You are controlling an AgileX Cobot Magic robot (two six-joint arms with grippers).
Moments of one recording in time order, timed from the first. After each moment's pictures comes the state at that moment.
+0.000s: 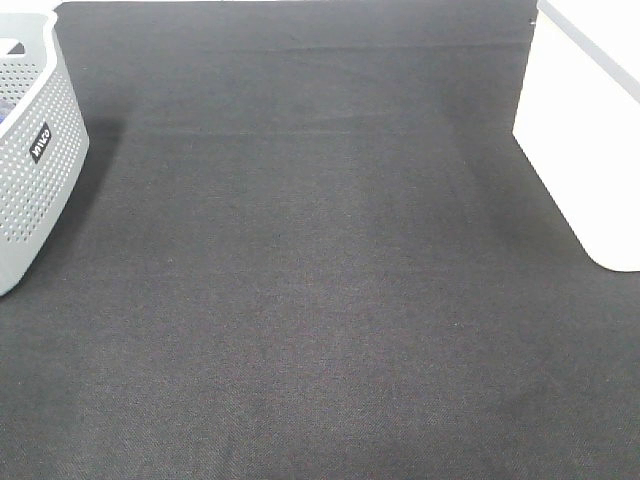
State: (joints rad) left arm -0.01 0.00 -0.51 -0.06 1.06 0.12; right arm 0.11 0.04 -0.51 -0.01 1.07 -0.05
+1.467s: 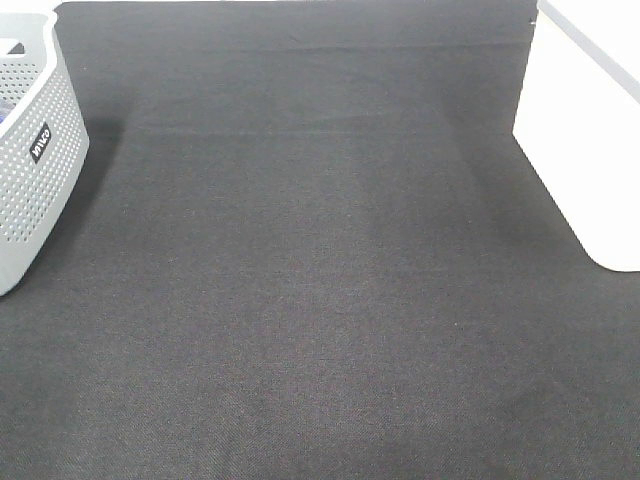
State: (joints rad) left arm -0.01 0.00 -0.51 -0.06 1.06 0.12; right arm 0.05 0.00 -0.51 -0.01 1.07 -0.05
